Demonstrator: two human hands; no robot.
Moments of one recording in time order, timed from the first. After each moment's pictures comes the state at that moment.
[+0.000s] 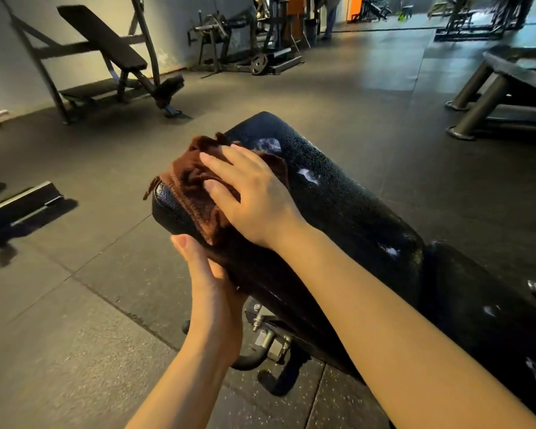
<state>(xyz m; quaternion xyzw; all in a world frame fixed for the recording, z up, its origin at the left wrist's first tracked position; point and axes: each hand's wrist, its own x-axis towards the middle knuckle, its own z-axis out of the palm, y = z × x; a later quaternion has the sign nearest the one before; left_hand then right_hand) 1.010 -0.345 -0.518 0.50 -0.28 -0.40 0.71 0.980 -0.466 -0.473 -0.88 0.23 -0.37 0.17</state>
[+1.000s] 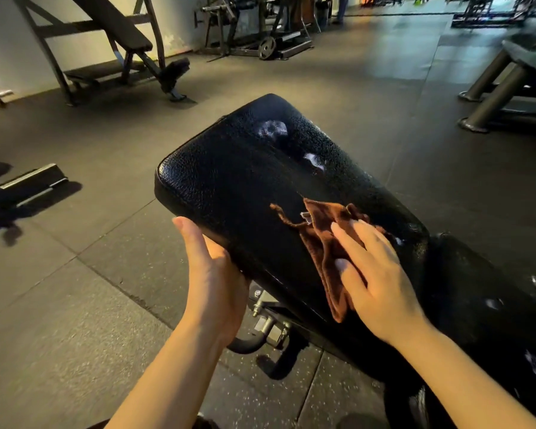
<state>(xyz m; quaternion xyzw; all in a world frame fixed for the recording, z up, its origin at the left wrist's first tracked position) 1.016 -0.346 -0.524 0.45 -0.32 -0.49 0.68 0.832 -0.439 -0.567 -0.85 0.37 -0.34 0.17</state>
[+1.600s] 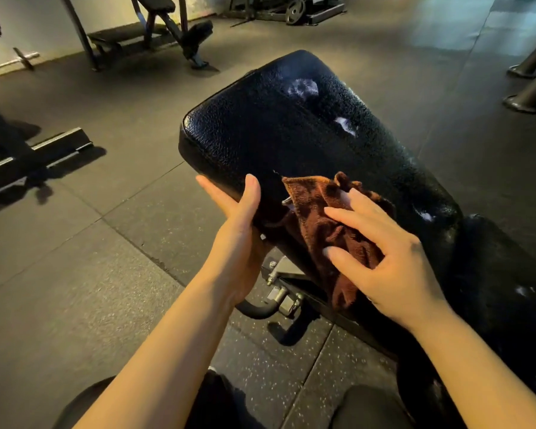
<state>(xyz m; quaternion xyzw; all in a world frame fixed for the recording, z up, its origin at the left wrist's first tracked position) 1.028 -0.347 -0.536 0.48 -0.29 -0.47 0.68 0.849 -0.410 -0.545 -0.83 0.28 -0.38 0.31</state>
